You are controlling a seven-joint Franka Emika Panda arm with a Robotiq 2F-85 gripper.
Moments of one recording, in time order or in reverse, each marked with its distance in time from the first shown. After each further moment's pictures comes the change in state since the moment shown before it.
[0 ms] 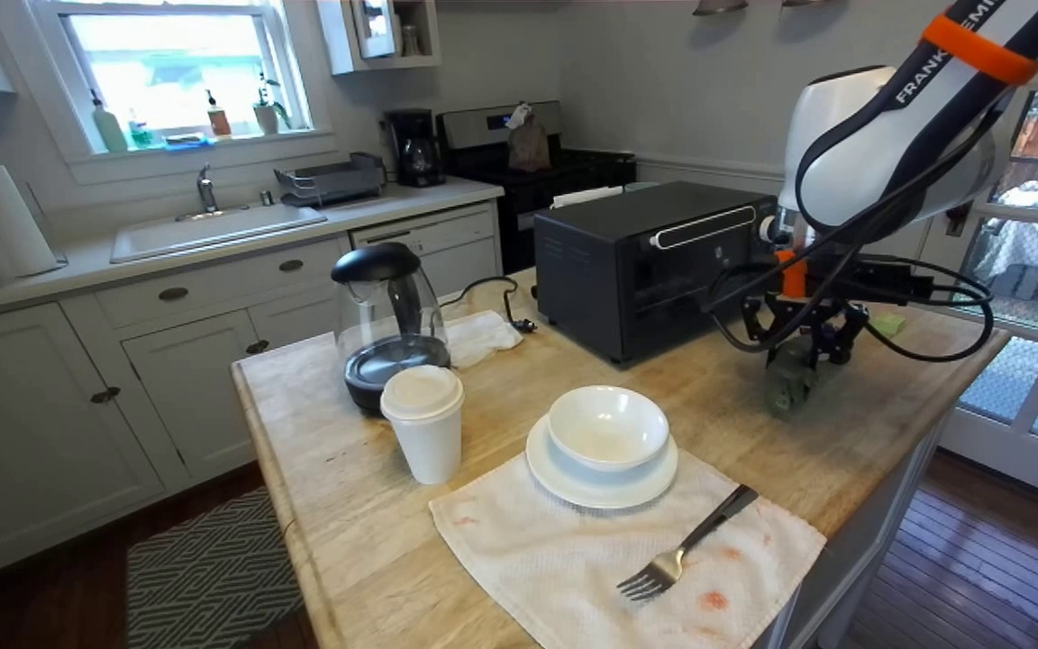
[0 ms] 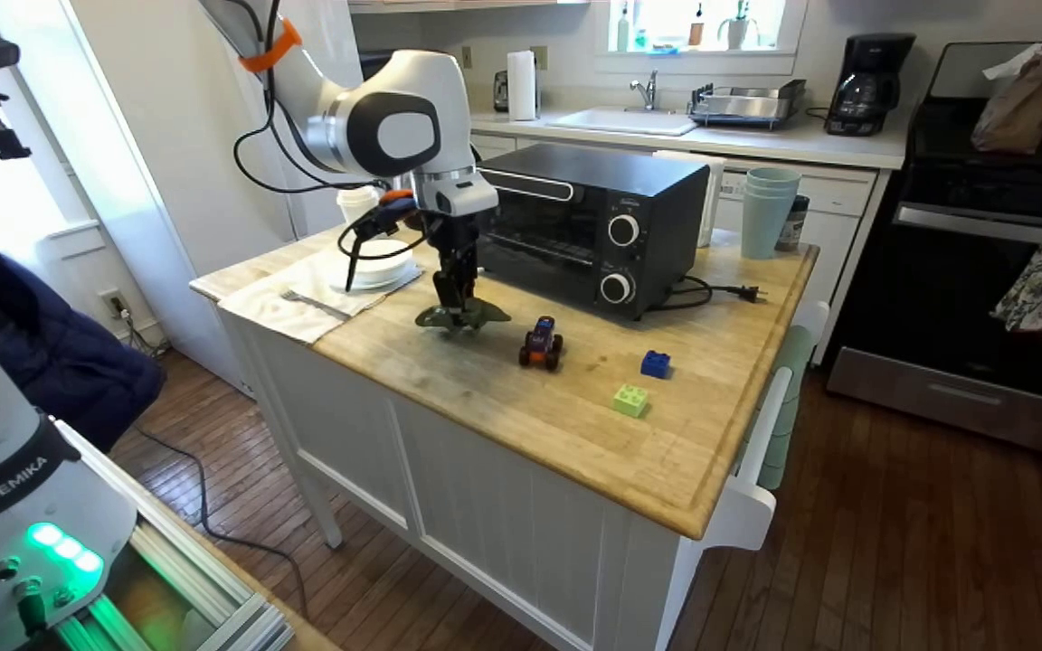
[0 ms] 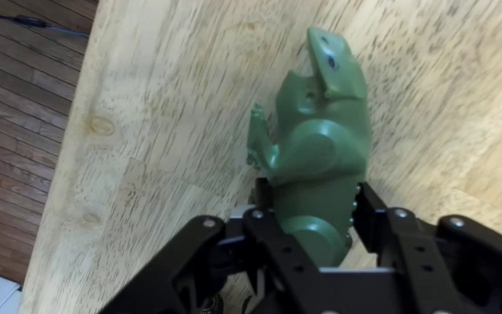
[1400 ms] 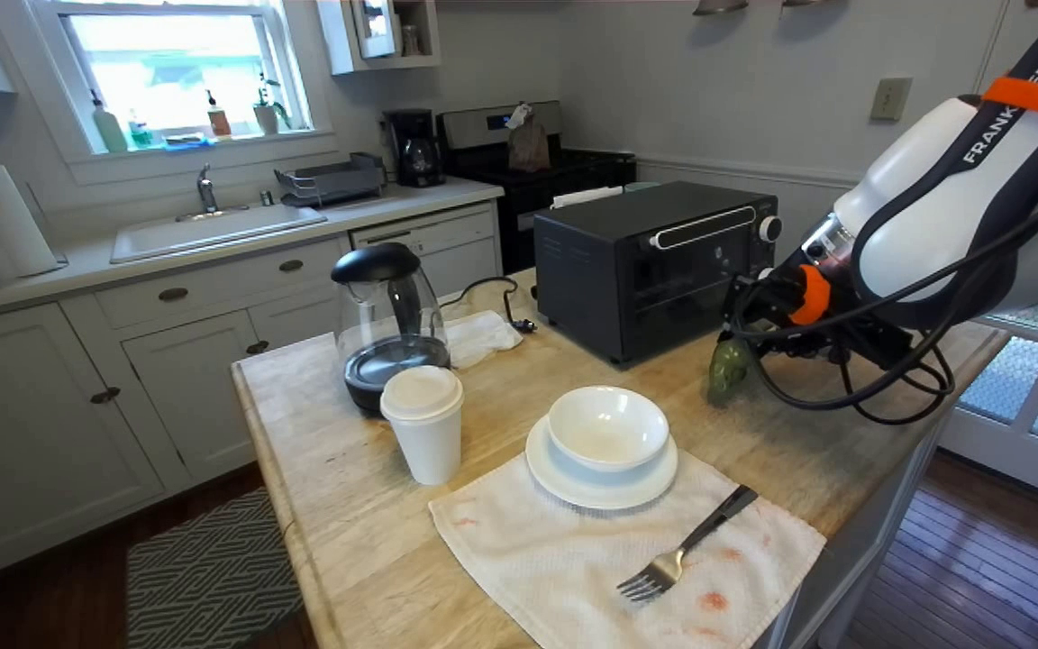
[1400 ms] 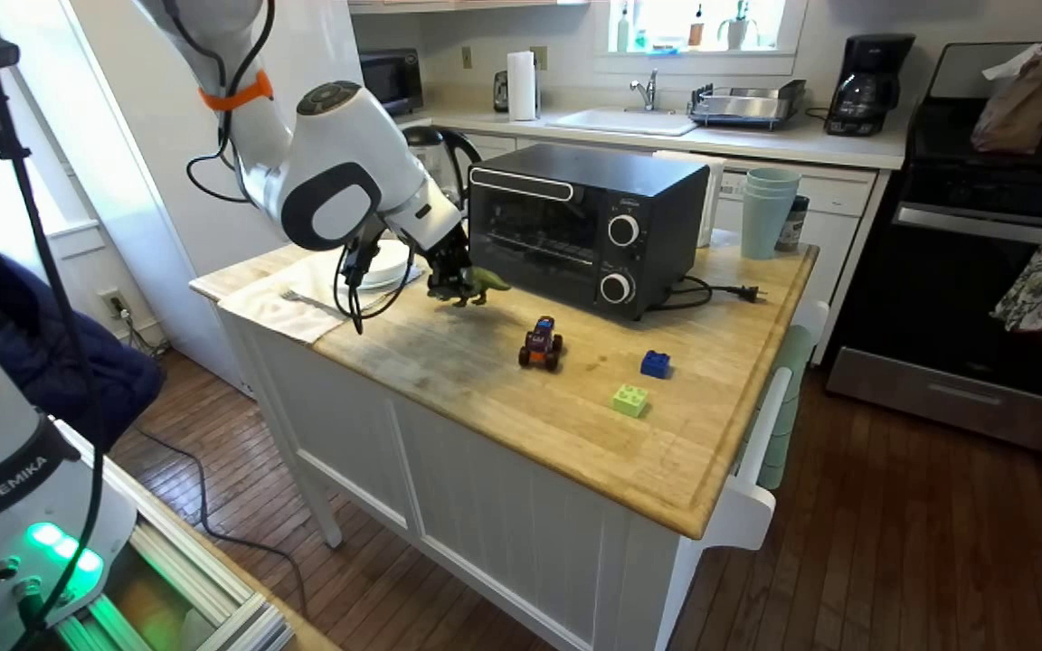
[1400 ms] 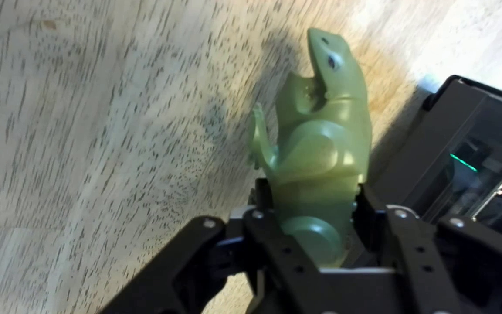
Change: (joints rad) arm -0.525 0.040 0.572 -0.241 0.094 0.806 -0.132
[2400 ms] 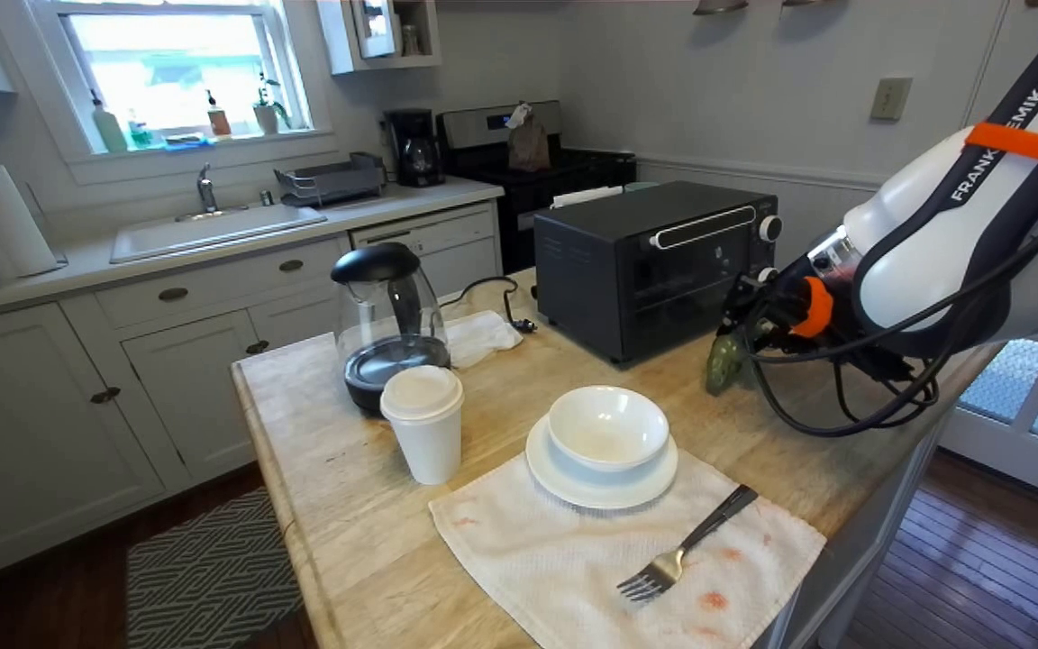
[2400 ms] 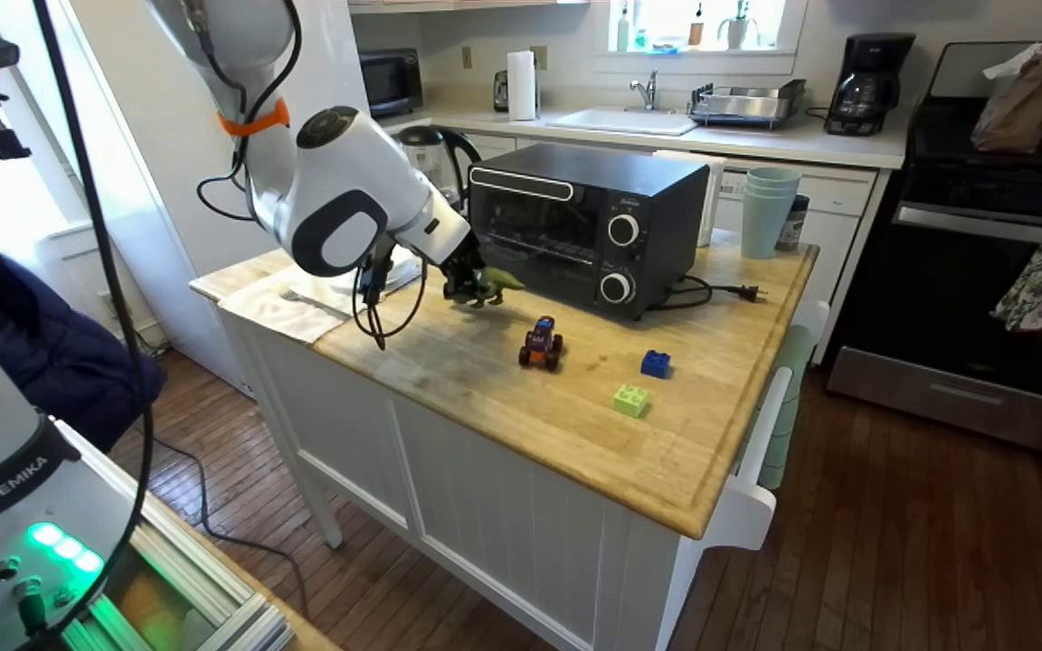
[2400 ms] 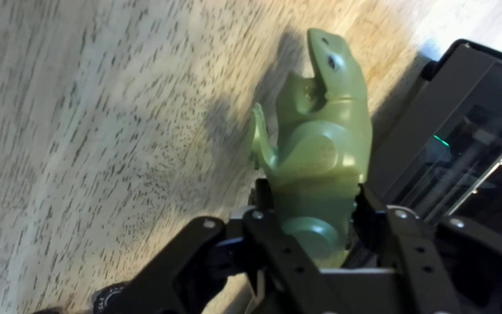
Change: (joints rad) arm -0.018 0.096 -0.021 0.017 -0.042 0.189 -0.044
